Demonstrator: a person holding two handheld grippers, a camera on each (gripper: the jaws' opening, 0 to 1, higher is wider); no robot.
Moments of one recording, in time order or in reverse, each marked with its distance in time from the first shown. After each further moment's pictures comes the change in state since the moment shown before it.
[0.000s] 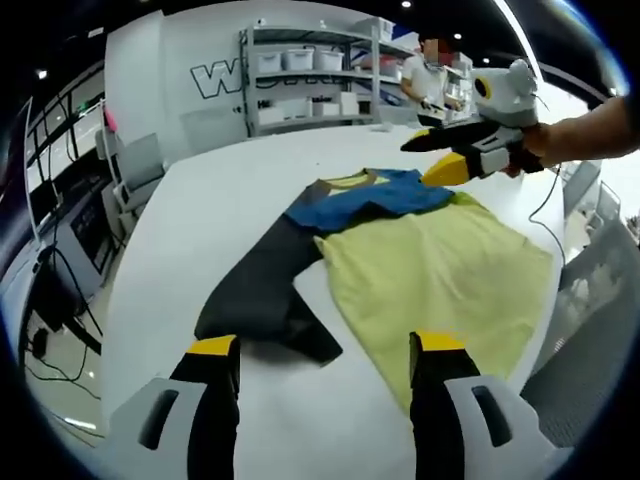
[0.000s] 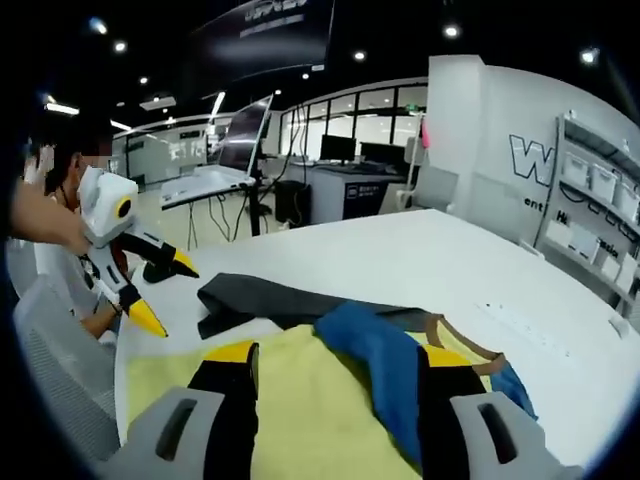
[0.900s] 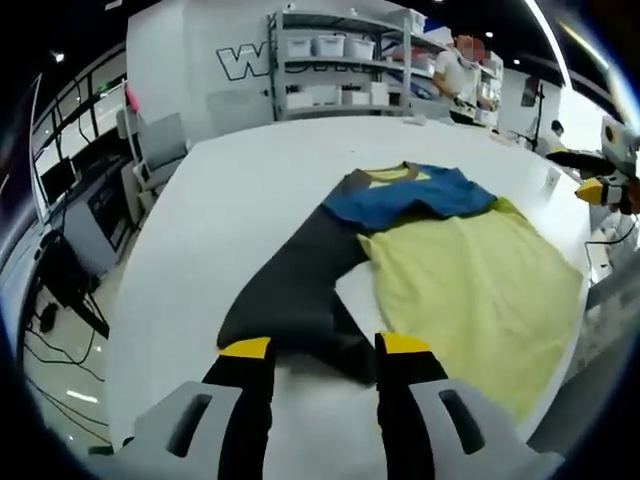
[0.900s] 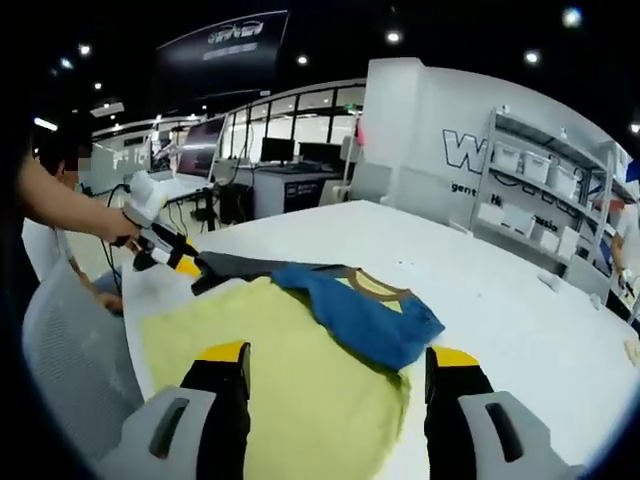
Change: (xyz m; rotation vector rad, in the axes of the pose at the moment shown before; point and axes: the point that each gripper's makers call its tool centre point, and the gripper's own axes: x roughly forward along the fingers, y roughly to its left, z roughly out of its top) left arm 0.023 0.034 0.006 -0.073 0.052 0.087; right arm -0.153 -0.021 -0.054 0.059 0.028 -0.260
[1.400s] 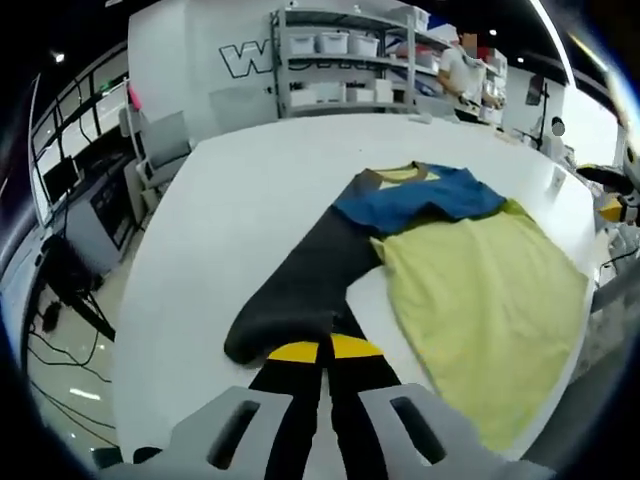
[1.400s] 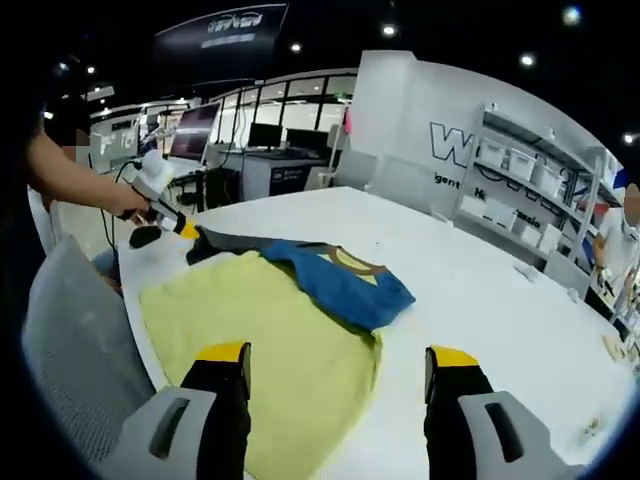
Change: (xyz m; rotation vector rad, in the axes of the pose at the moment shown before) left arm 0.003 0.011 0.007 -0.003 0.008 0.019; right arm -0.047 -0.013 -0.022 -0.008 0.048 -0.075
